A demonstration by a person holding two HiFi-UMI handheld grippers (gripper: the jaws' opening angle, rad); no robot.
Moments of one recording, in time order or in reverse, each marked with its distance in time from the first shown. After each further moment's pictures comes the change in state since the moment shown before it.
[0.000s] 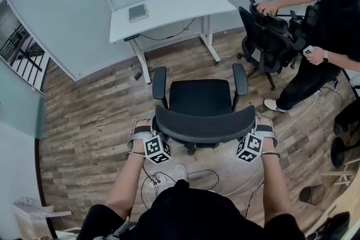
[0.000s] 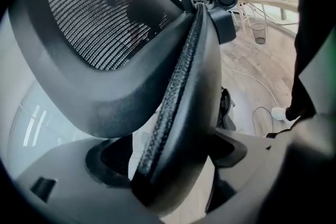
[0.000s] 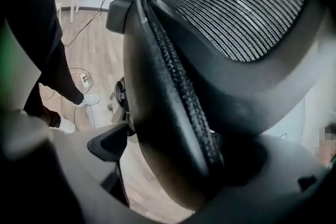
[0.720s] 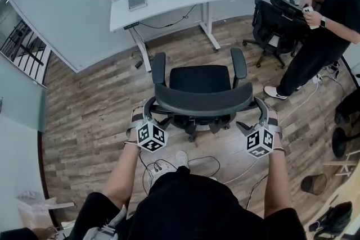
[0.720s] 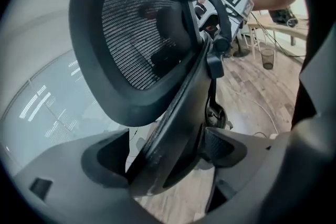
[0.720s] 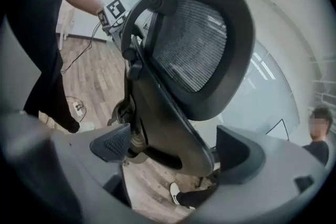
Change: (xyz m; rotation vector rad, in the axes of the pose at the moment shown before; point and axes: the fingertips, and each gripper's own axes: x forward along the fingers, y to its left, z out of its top) left arm -0.041 -0.008 0.014 -0.199 -0.140 0.009; right arm -0.077 0.000 0.002 0.223 -0.246 -0.087
